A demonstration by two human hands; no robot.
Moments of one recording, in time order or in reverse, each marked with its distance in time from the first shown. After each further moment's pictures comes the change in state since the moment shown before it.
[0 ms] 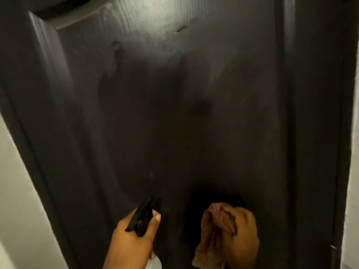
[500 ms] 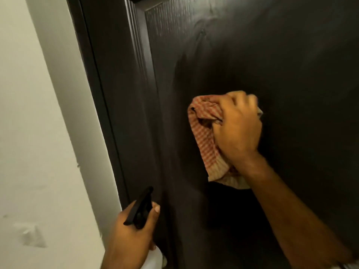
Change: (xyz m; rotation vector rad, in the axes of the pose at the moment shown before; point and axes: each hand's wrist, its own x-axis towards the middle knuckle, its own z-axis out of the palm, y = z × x) left_hand 0.003 -0.071 -0.109 -0.050 0.270 -0.005; right_hand 0.094 -0.285 0.025 -0.041 0.074 -0.729
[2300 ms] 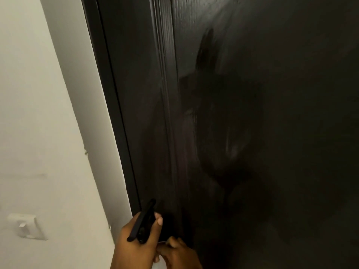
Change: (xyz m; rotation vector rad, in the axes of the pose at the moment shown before) left_hand 0.010 -0.061 -0.013 -0.132 -0.007 -0.153; right_hand -0.348 -0.088 0.140 0.520 -1.375 0.175
